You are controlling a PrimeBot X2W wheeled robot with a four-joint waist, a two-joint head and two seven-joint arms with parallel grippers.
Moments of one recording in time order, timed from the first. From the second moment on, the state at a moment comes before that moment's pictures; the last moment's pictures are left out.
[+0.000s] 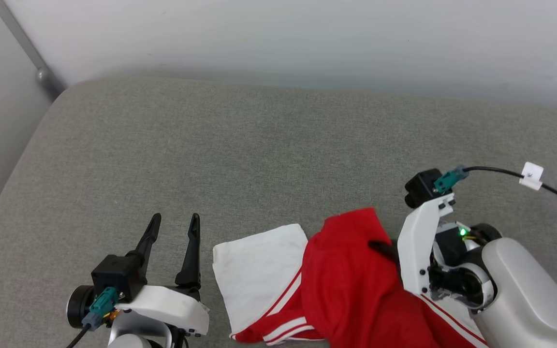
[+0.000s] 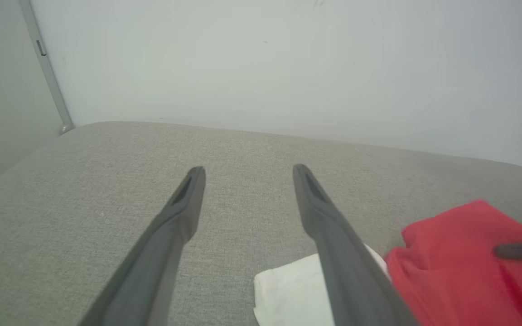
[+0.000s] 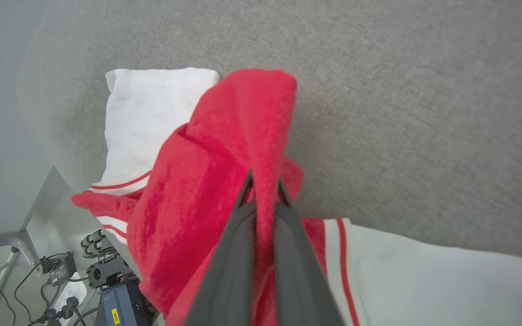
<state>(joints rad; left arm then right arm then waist) -0.12 0.38 -0.47 0.01 -0.57 0.29 -0.23 -0.44 -0.24 0.42 0.32 0.68 0.13 0.78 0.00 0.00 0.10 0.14</state>
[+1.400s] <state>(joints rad) -0.30 0.30 -0.50 0.07 -0.53 0.22 -0.26 -0.87 -0.33 0.21 0.83 0.51 0.13 0.17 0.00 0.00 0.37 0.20</state>
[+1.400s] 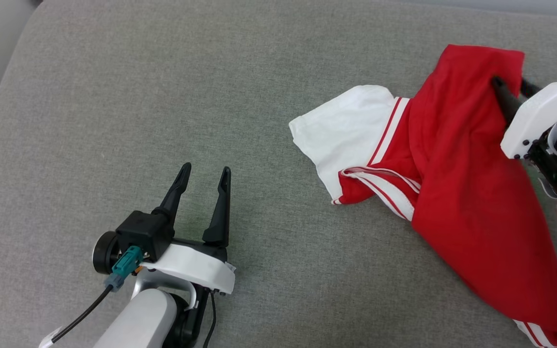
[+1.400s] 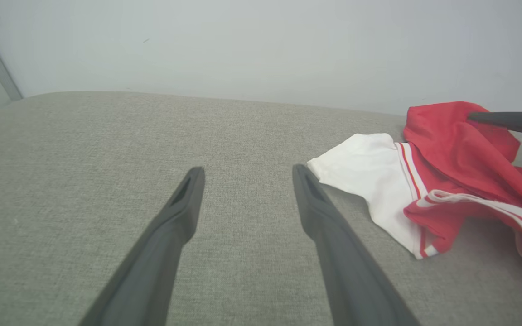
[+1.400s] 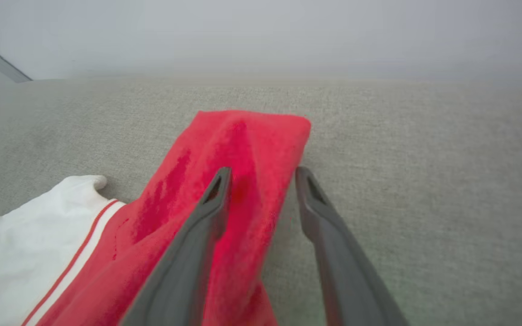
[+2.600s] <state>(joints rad) -0.07 0.43 -0.44 -0.06 -0.54 0.33 -0.20 0.10 -0.41 0.14 -0.16 0.42 0.13 0.69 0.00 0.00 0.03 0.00</state>
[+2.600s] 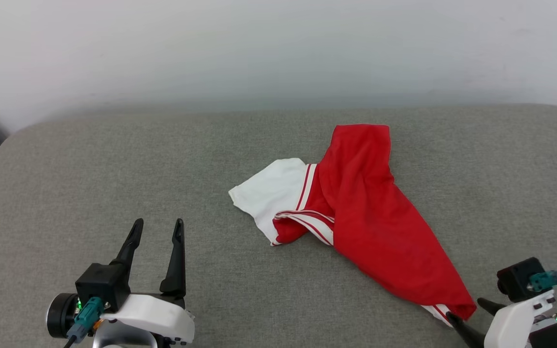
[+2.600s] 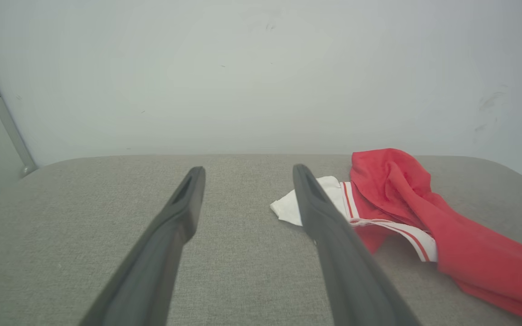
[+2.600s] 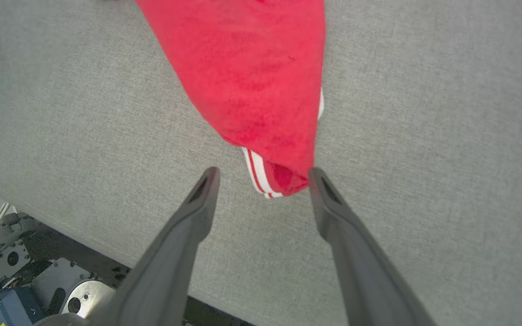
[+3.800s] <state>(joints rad) -0.14 0.39 -0.45 0.00 -0.54 0.29 -0.24 -0.15 -0.45 0.26 -0.05 0.48 0.13 0.65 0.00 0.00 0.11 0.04</state>
